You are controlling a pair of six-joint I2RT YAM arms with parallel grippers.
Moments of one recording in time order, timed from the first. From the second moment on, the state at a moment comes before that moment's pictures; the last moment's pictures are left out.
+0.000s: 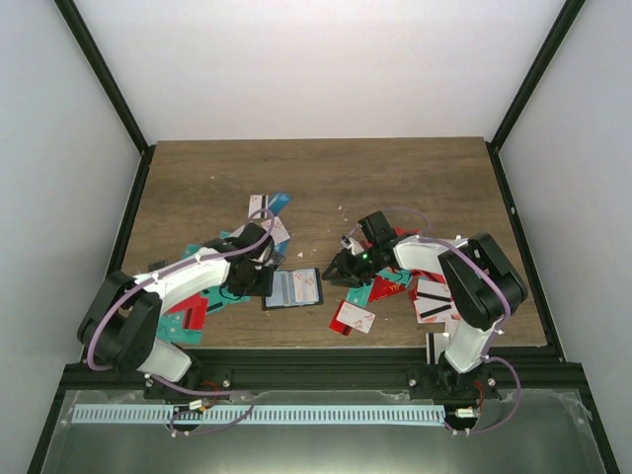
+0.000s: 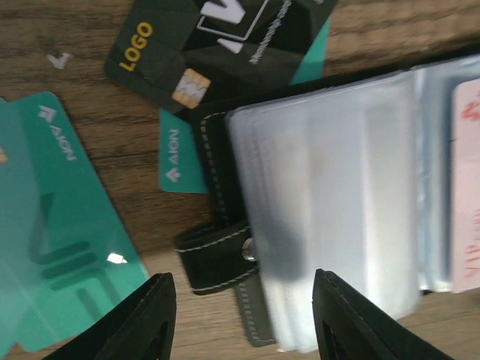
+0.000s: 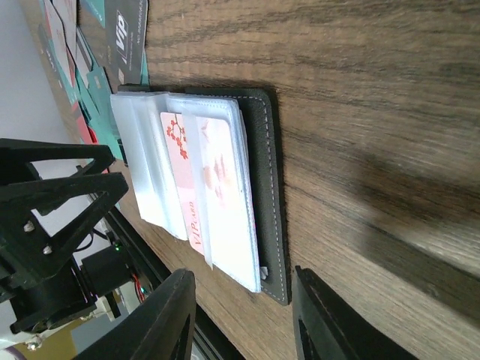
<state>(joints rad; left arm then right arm) -0.57 1.46 0.82 -0.69 0.08 -0.51 0.52 1.75 0.86 -0.21 -0.79 0.69</state>
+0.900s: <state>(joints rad) -0.56 1.61 0.89 -0.71 0.07 -0.39 0.52 1.74 0.86 -0.25 -0.79 0.67</state>
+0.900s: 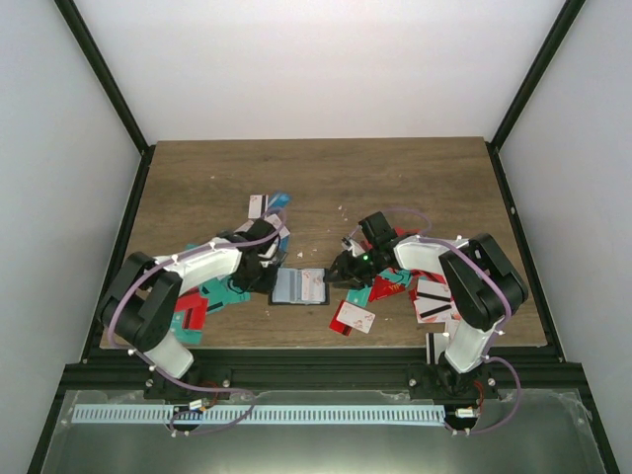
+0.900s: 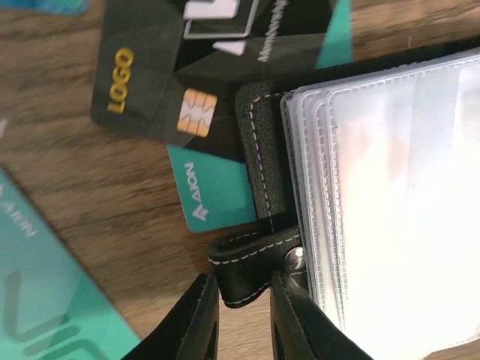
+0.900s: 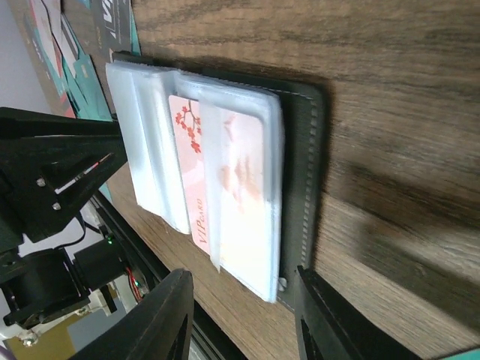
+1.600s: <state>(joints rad) -0.64 1.60 0.95 -0.76 0.21 -0.34 0.46 1.74 0.91 -0.33 -0.74 0.59</state>
